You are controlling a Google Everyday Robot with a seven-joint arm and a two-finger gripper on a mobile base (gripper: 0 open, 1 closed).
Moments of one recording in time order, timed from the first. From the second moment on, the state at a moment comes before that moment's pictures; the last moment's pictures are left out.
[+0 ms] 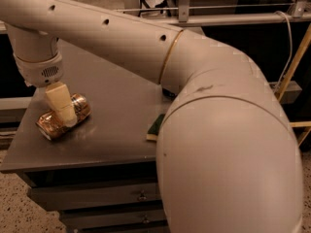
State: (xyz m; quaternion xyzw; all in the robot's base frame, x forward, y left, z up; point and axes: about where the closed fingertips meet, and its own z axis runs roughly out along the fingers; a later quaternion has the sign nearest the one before) arm 0.524 0.250 0.855 -0.92 0.38 0.04 0.08
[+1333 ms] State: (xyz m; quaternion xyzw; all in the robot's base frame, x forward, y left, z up) arm 0.485 0.267 0.843 -0.92 0.38 0.04 0.06
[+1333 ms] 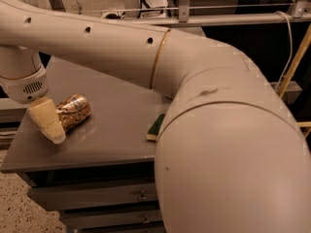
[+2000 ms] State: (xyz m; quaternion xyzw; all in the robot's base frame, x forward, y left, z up) arm 0.478 0.271 0.837 -0.93 0.37 0.03 0.06
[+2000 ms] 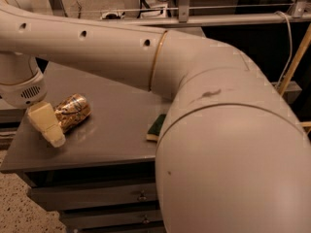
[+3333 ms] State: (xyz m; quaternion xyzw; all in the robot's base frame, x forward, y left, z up) arm 0.480 0.228 0.831 -0.92 0.38 -0.01 0.03
